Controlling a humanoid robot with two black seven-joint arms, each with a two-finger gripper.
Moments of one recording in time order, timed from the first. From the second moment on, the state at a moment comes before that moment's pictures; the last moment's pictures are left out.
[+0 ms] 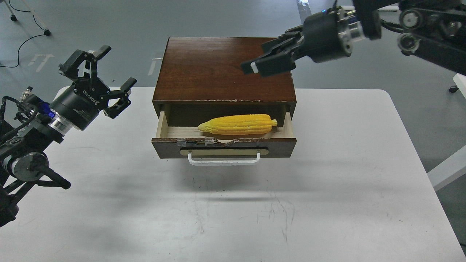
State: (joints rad) left arm -0.51 0.67 -0.79 -1.13 0.30 -0.49 -0.49; right arm 1.58 -0.79 -0.08 1.22 -0.86 0.49 0.49
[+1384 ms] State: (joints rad) left arm -0.78 0.67 -0.76 -1.72 1.44 -0.49 -0.49; right arm 0.81 -0.50 0.18 0.67 0.00 0.29 0.49
